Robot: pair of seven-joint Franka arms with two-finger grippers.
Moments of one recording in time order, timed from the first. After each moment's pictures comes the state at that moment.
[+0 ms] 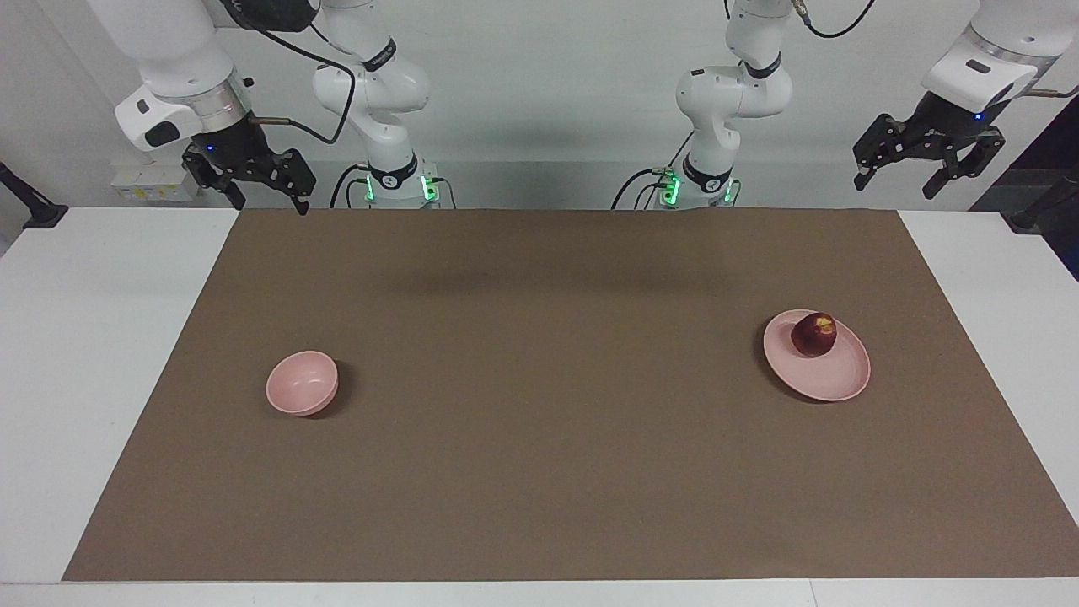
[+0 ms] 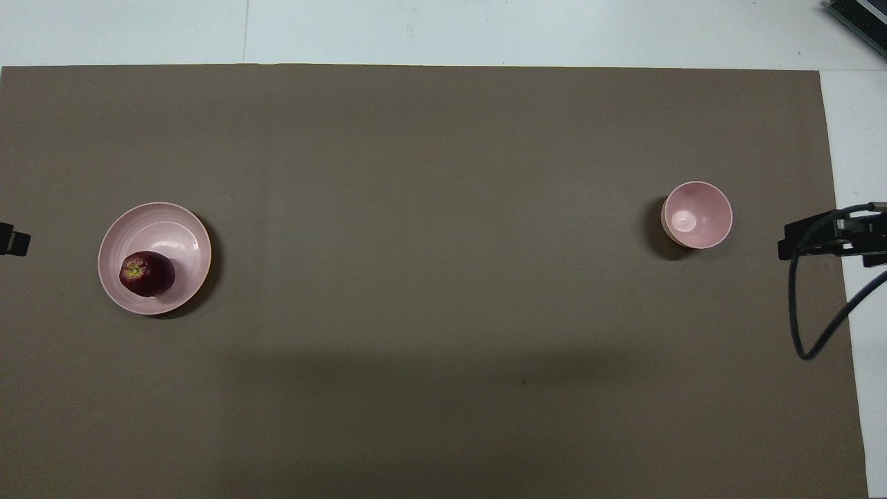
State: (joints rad) left arm -0.06 0.00 0.06 -1.39 -0.02 1.38 0.22; right arm -0.01 -0.03 -0.02 -1.56 -0.01 1.46 0.08
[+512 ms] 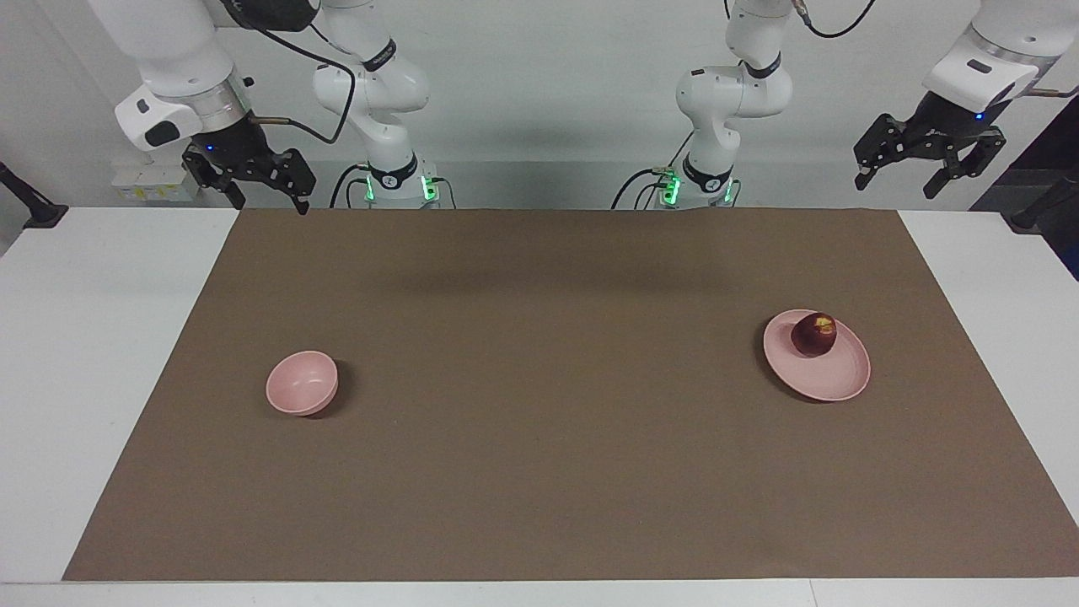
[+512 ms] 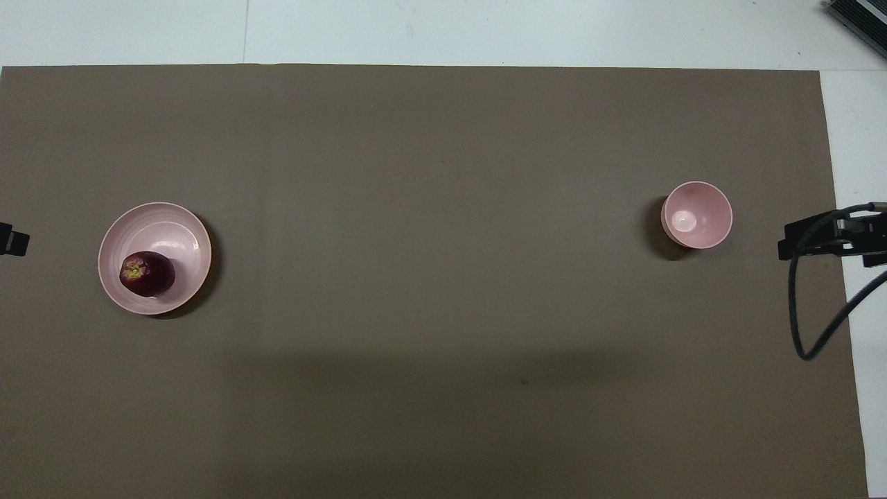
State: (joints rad) left arm -0.05 0.00 0.06 -1.39 -0.02 1.38 0.22; right arm -0.01 -0.03 -0.02 -1.56 -0.01 1.46 0.08
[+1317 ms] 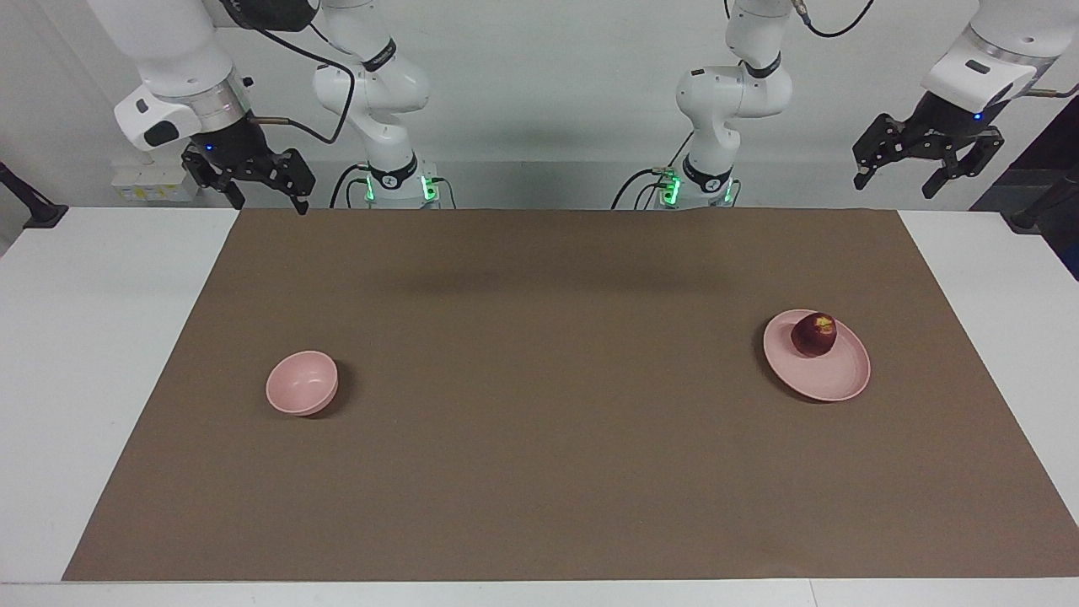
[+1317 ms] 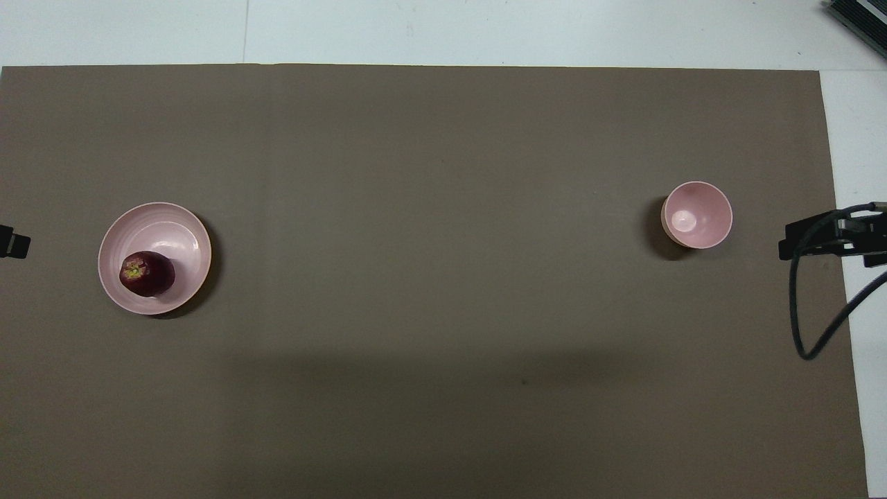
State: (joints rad) left arm -0.05 -0.02 0.06 -1.42 -0.02 1.39 0.22; right arm -0.01 -0.03 -0.02 -1.56 -0.01 1.46 0.08
